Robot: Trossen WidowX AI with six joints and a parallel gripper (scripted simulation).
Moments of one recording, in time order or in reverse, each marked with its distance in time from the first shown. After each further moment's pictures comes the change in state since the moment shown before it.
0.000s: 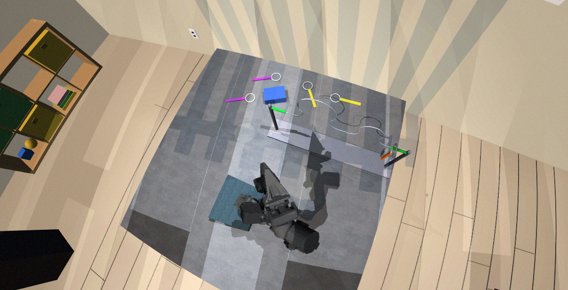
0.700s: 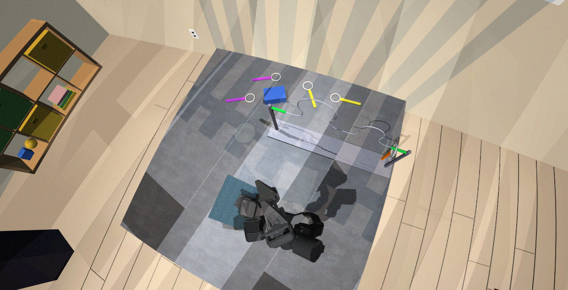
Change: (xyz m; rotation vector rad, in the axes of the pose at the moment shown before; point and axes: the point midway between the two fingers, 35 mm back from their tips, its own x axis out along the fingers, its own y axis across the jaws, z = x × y) arm -0.052 -0.005 0.025 -0.100 -0.153 -0.050
